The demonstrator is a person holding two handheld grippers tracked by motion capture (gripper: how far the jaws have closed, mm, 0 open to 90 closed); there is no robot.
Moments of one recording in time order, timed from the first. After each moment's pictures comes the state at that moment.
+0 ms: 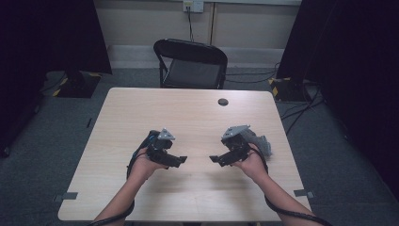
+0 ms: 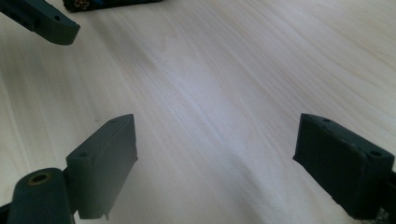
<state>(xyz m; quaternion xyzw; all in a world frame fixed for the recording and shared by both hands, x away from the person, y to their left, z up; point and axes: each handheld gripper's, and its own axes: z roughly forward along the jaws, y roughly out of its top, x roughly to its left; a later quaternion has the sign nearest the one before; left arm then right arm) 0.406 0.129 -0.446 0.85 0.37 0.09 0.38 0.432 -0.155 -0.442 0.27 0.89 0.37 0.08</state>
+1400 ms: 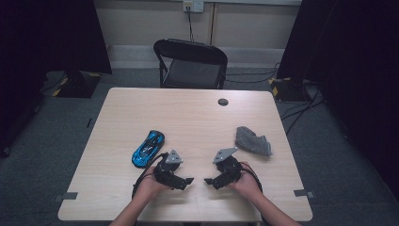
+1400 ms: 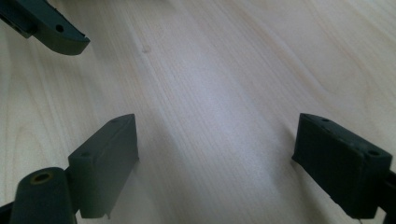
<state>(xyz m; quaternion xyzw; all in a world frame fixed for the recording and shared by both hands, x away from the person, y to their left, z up) 0.365 0.110 -0.488 0.86 0.32 0.07 0.38 0.389 -0.136 -0.494 0.22 0.91 0.34 0.07</state>
